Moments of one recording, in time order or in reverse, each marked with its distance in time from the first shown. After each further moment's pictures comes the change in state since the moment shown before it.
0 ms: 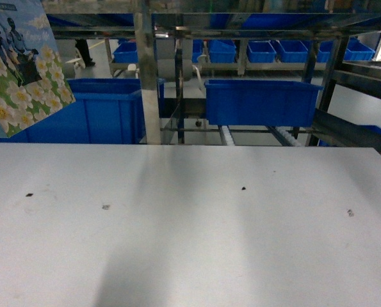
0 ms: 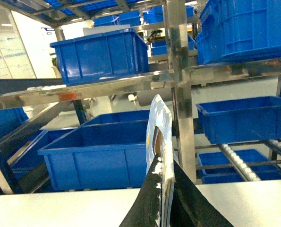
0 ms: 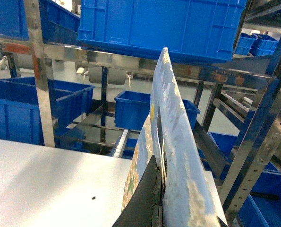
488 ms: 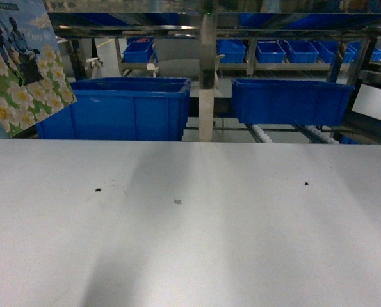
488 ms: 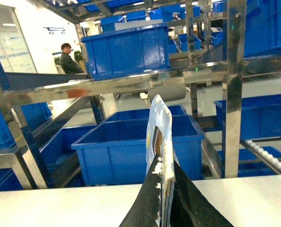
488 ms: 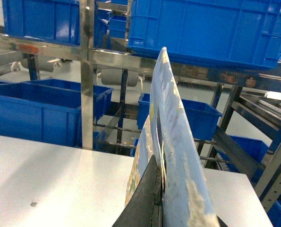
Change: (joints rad) left arm 0.000 0.000 0.000 0.001 0.000 0.000; right arm 0.000 -0.002 0.000 -0.002 0.000 0.000
